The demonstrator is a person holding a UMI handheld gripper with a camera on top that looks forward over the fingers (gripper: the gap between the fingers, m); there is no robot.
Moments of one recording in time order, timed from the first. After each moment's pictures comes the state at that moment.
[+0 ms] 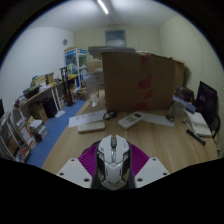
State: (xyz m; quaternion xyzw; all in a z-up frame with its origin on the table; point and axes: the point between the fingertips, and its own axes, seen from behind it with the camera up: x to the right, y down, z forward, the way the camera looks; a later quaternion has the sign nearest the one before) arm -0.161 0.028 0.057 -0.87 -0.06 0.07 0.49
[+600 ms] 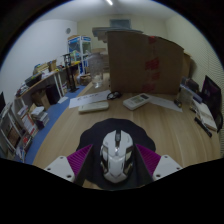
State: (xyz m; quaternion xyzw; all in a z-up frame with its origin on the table) arm -0.172 0.009 -0.009 -0.90 -0.09 0.07 0.43
